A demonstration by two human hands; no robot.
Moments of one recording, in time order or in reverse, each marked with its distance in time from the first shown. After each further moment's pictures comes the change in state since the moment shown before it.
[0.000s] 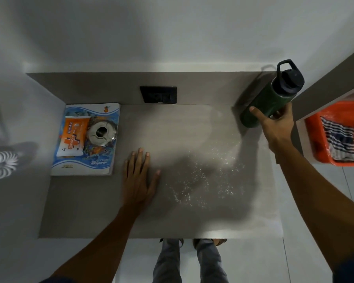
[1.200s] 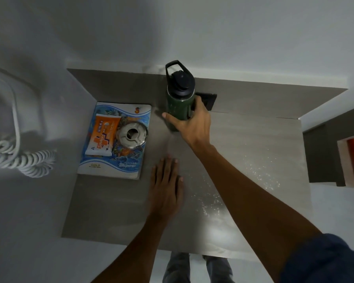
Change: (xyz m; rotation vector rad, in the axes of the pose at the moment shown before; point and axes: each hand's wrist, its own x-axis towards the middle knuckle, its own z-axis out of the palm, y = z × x) left_hand -0.001 -0.008 0.013 0.005 0.013 -0.014; right_hand -0.113 -0.093 0.289 -0.148 -0.229 -0.329
